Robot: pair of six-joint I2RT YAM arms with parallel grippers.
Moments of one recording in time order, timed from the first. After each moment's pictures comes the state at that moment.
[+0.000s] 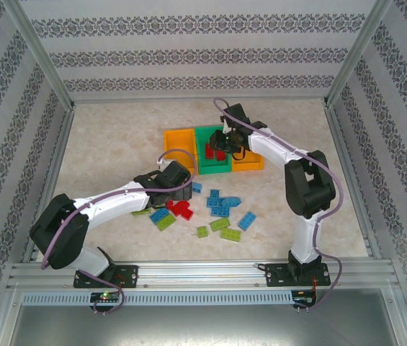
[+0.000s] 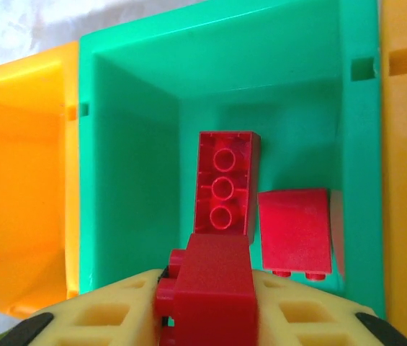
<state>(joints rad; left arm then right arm) -0.72 1.49 0.90 -0.49 -0.33 -0.67 0.41 1.97 1.52 -0.51 -0.23 0.54</state>
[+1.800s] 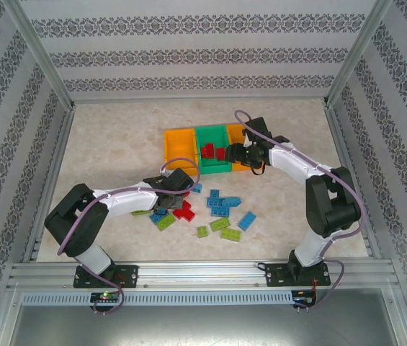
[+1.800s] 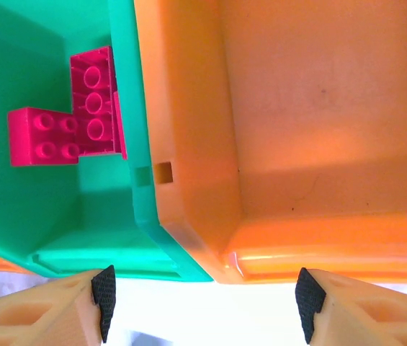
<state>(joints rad) -0.72 1.62 0.86 -0.48 -0.28 -0.68 0.33 1.71 1.18 -0.50 -0.19 0.52</state>
